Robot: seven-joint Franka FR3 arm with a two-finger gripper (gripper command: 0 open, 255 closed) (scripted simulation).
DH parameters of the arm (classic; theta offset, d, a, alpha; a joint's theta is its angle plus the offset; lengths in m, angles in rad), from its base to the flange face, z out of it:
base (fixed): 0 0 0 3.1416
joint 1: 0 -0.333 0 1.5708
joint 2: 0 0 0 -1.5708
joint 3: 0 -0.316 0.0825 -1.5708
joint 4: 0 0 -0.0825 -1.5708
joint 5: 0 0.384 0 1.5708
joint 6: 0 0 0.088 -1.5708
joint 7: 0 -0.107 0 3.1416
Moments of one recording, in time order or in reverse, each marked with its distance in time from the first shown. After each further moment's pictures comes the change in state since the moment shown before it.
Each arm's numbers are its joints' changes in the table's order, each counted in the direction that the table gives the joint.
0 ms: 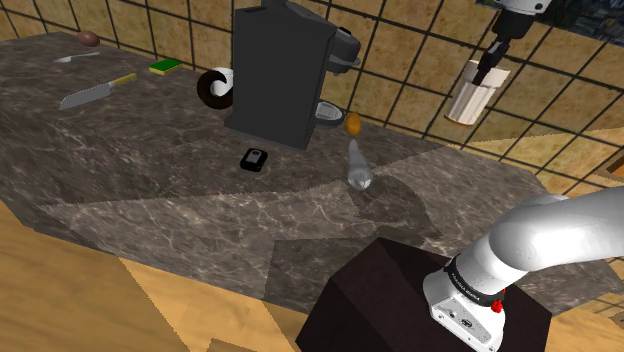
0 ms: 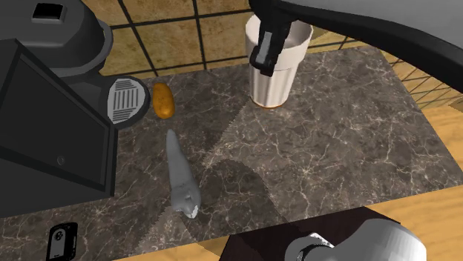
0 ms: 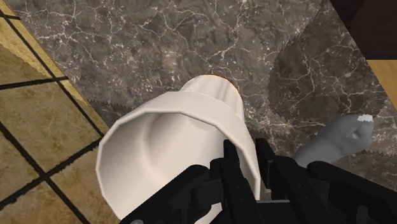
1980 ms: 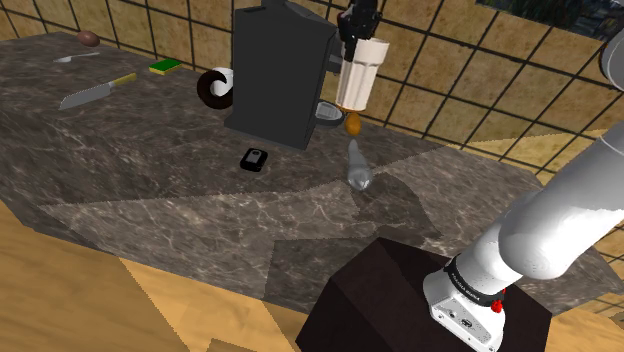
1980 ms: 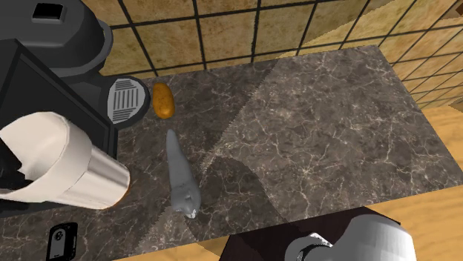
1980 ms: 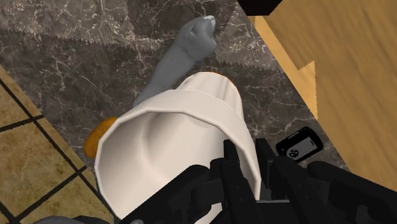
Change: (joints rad) arm -0.229 0.511 -0.468 0.491 0.158 -0.074 -0.665
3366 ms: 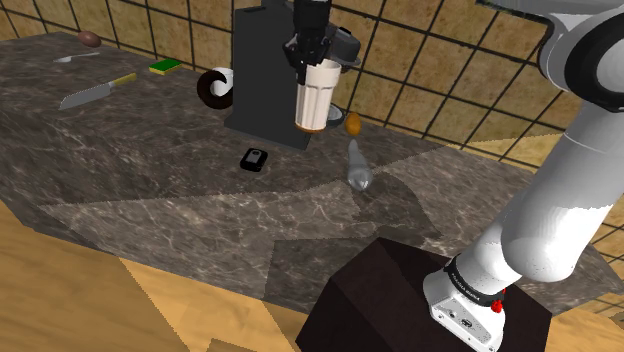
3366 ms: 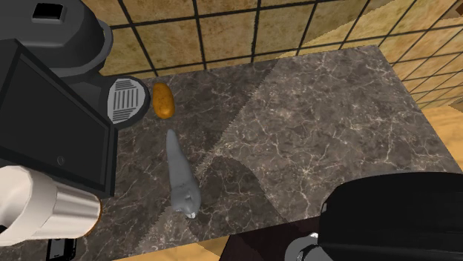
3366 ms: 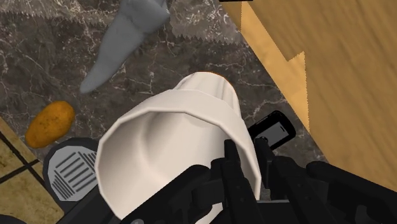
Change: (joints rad) arm -0.081 0.219 -0.067 0.085 -0.042 0.112 -0.160
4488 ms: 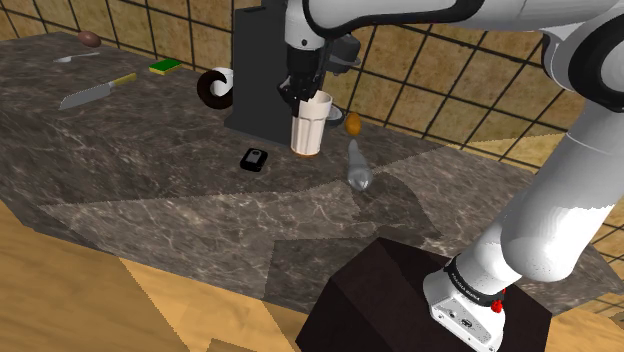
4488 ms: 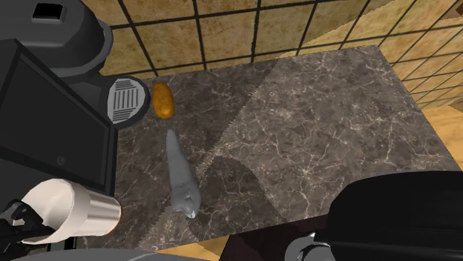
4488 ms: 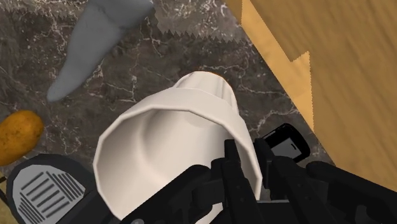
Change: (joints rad) arm 0.009 -0.016 0.004 -0.247 0.001 0.231 -0.020
